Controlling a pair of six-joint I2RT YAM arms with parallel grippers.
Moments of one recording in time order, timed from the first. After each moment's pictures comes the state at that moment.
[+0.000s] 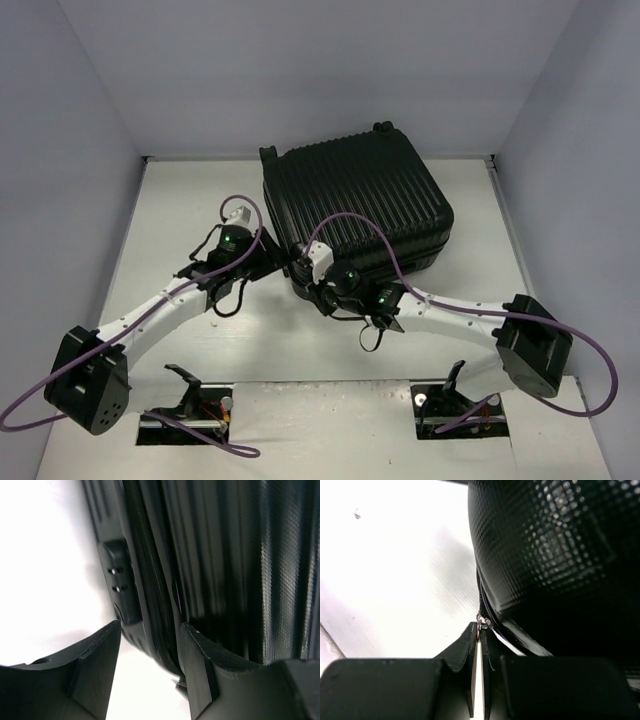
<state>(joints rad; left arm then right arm) -0.50 1.23 0.75 -0.15 0.08 -0.88 1.01 1.41 0.76 0.05 0.05 0.20</state>
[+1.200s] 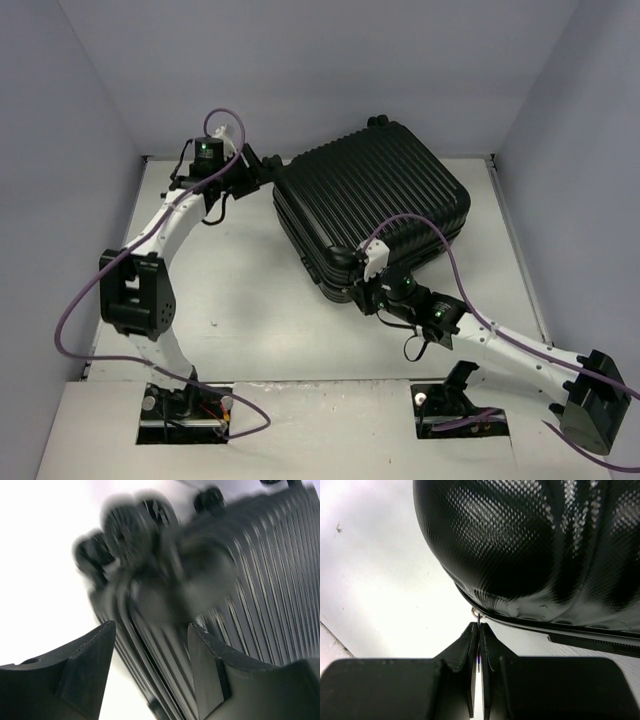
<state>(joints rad) -0.19 1.74 1.48 -0.29 0.35 -0.66 0.85 0.98 0.56 -0.11 0.07 0.26</state>
